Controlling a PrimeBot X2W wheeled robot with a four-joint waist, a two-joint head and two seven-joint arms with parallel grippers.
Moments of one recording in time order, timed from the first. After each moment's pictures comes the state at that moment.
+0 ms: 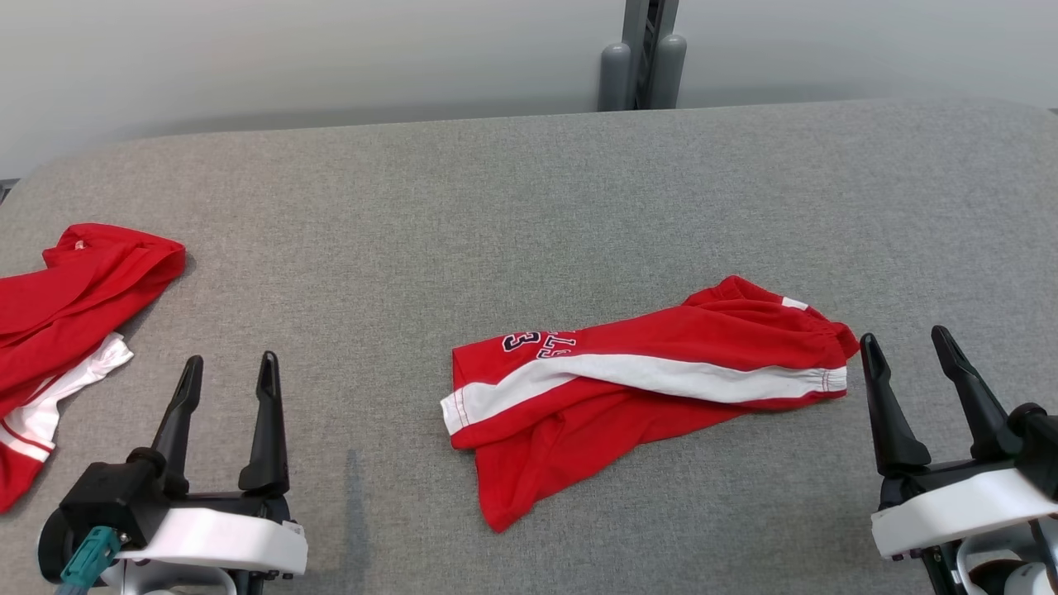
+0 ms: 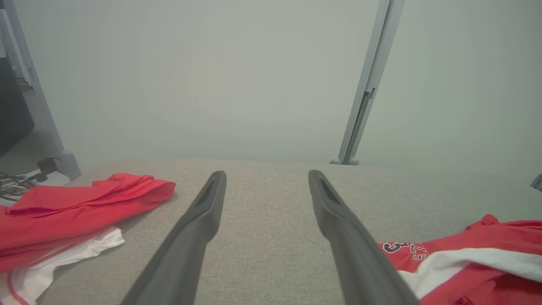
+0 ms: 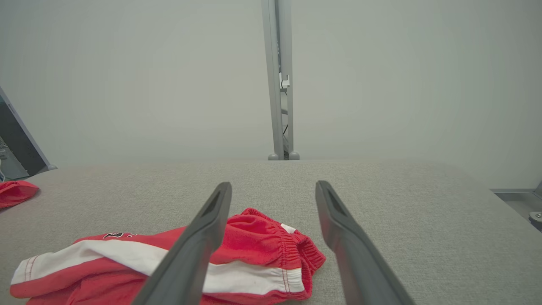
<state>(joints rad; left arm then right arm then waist) -0.03 0.40 -0.33 -0.09 -0.58 0.32 -0.24 -0.02 -0.07 -0.04 -0.10 0.20 0.13 -0.01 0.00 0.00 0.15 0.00</state>
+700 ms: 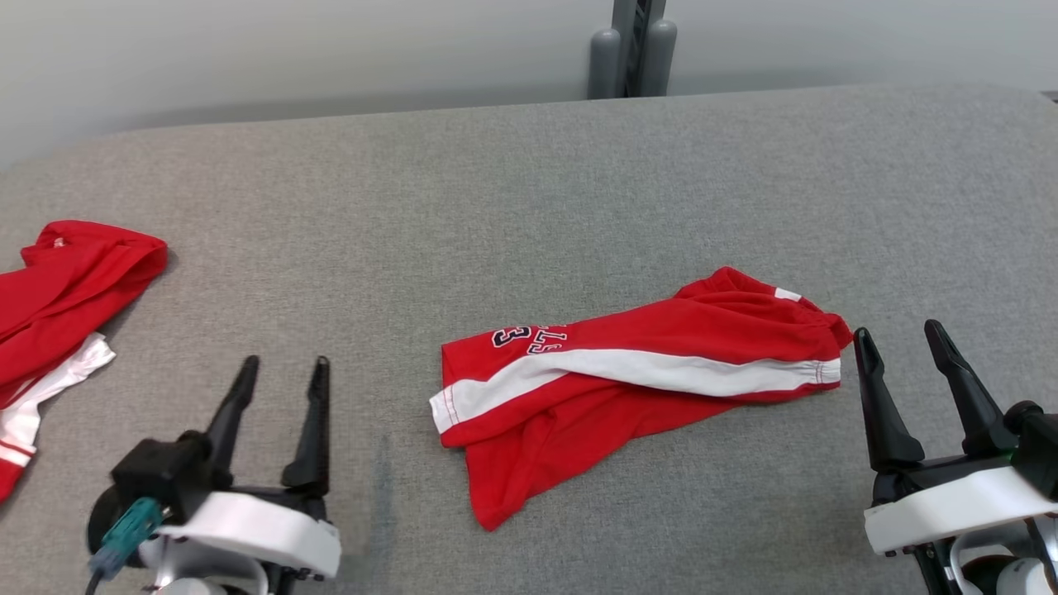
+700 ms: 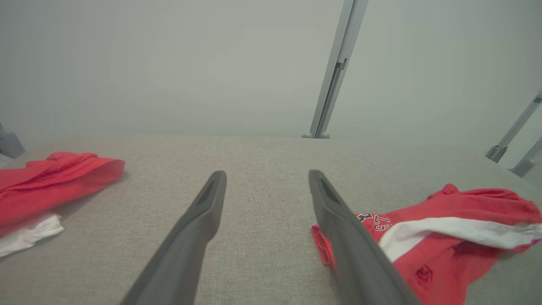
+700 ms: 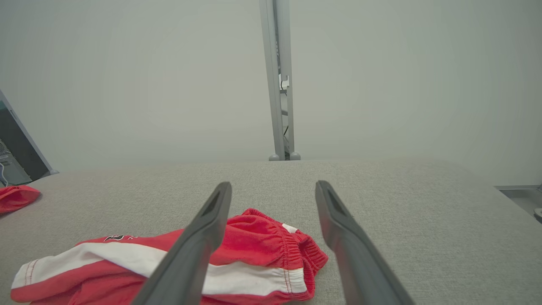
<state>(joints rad) -0.06 0.40 -0.39 -0.08 -0.61 0.27 -0.17 -0.02 -0.07 -0.02 -0.10 0.22 0.13 -0.04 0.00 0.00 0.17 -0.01</state>
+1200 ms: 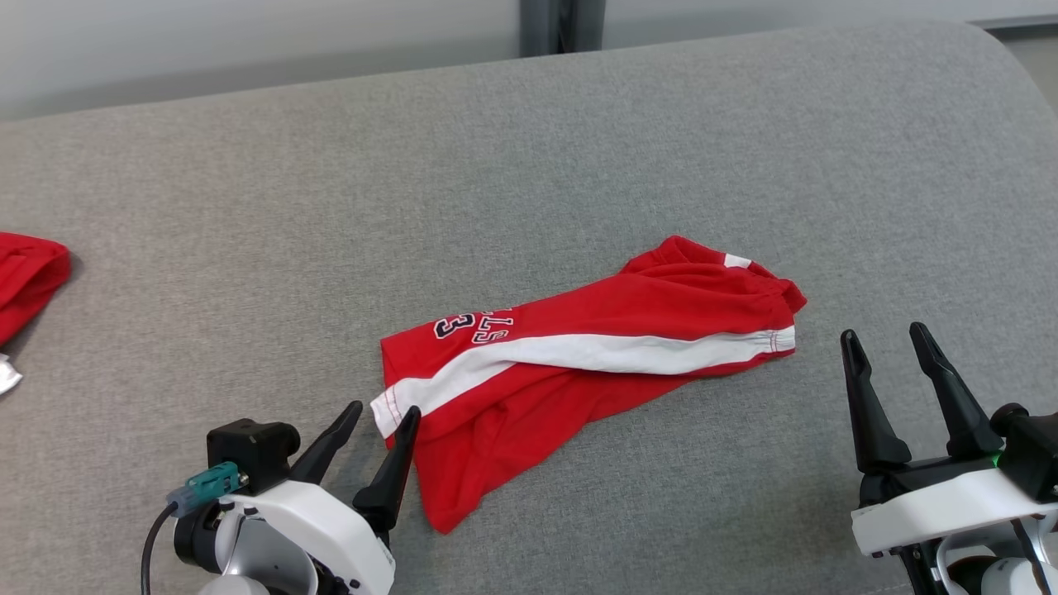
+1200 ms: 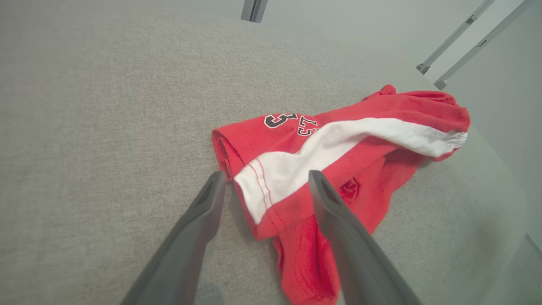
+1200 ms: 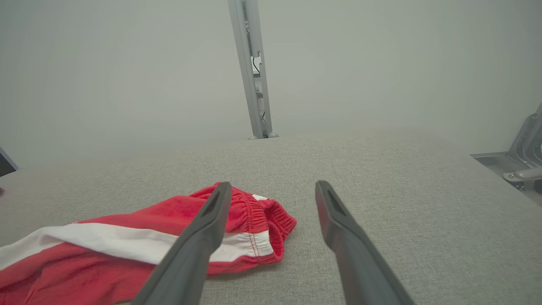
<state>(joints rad) -0.11 0.37 -0.50 -0.02 -0.74 0.18 0.07 -0.03 -0.06 0.00 -0.07 0.23 0.13 -0.06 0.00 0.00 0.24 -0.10</state>
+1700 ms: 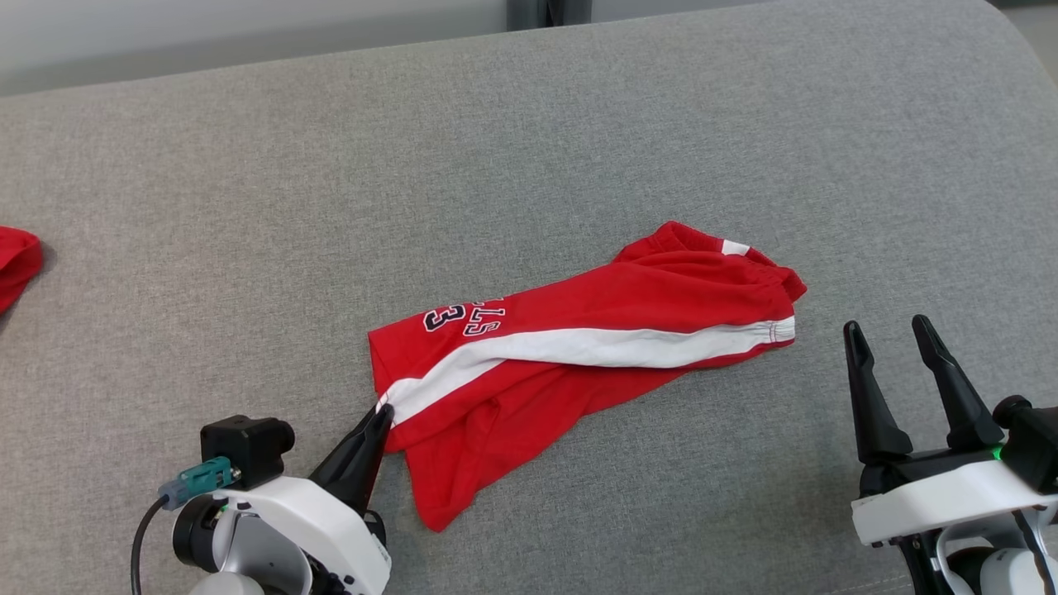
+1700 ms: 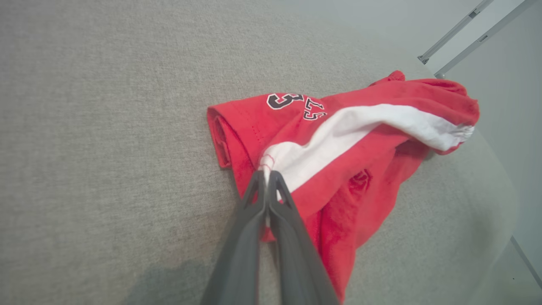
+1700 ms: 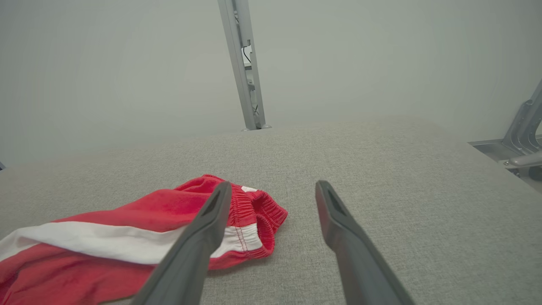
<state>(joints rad) -0.11 0.37 -0.49 -0.03 -0.78 0.17 0.10 -0.05 -0.06 -0.01 -0.05 0.24 0.13 -0.07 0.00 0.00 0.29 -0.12</state>
